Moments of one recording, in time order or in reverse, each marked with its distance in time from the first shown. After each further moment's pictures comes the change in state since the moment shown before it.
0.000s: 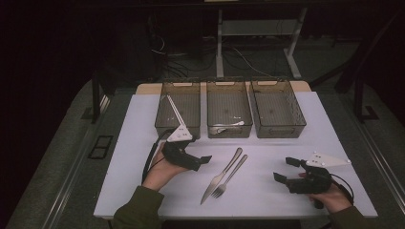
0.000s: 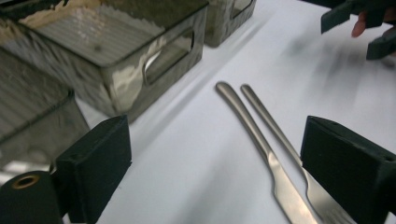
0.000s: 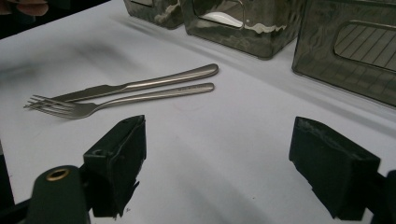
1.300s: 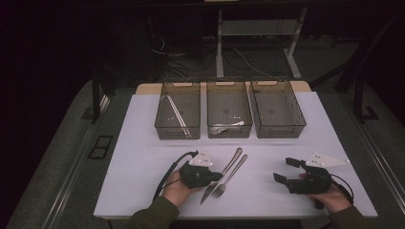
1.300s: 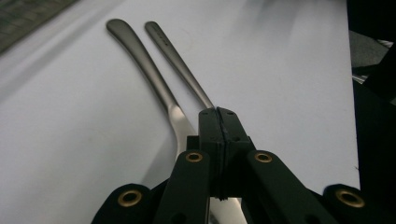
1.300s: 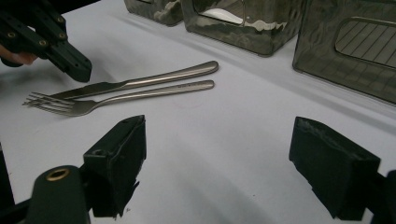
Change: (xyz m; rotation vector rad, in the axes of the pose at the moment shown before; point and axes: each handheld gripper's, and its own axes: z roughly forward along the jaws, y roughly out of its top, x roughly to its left) left arm -0.053 -0.026 0.043 0.163 -0.197 0.067; right arm 0.001 0.000 0.000 0.012 -0.002 0.006
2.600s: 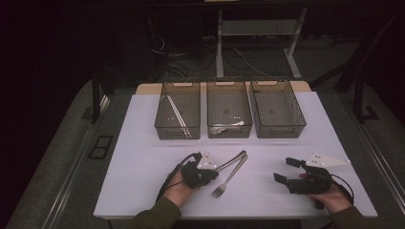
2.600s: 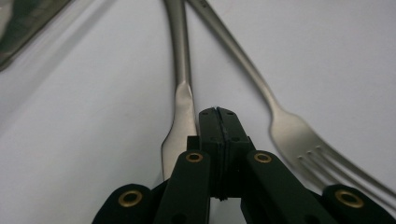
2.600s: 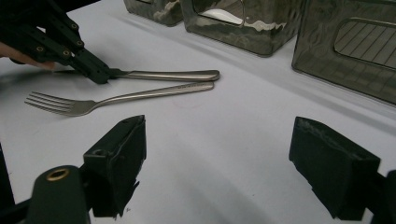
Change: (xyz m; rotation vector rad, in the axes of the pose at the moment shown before) left arm 0.004 -0.002 0.006 0.122 0.174 0.073; right arm 0.000 0.000 -0.001 -0.001 -0.002 -0.005
